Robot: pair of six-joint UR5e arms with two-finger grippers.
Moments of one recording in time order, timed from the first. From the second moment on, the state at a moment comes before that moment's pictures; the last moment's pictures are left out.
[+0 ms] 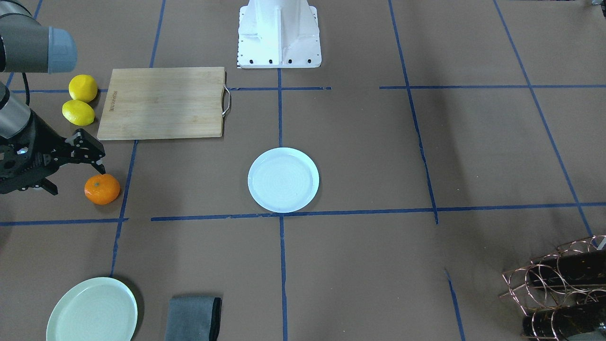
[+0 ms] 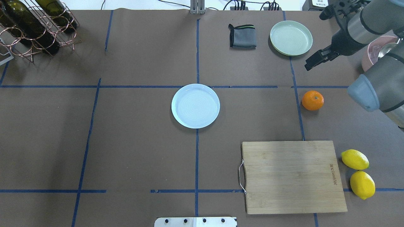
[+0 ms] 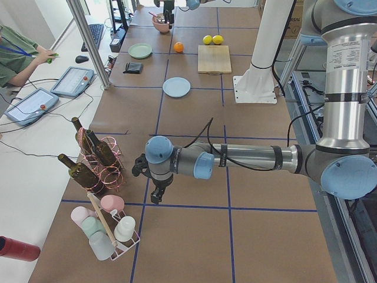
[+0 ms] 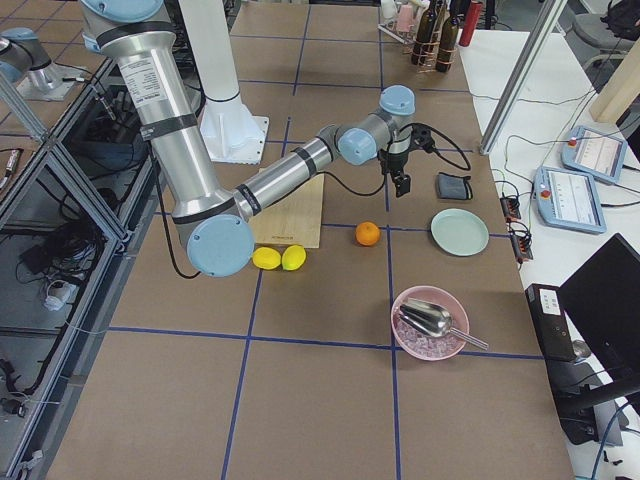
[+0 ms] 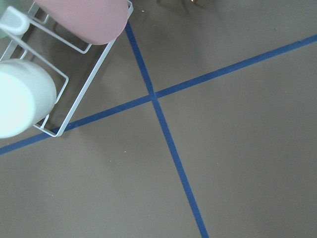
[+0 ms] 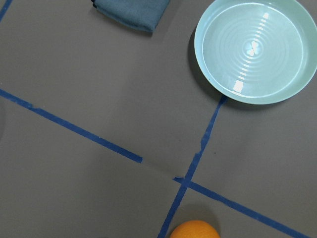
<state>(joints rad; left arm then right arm) -1.55 -1.48 -1.64 -1.70 -2.35 0.24 1.04 -1.24 1.79 -1.49 2.19 0.39</state>
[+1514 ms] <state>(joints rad) -1.56 -1.46 -1.66 -1.70 -2.35 0.24 0.86 -1.39 1.65 -1.11 1.98 0.61</state>
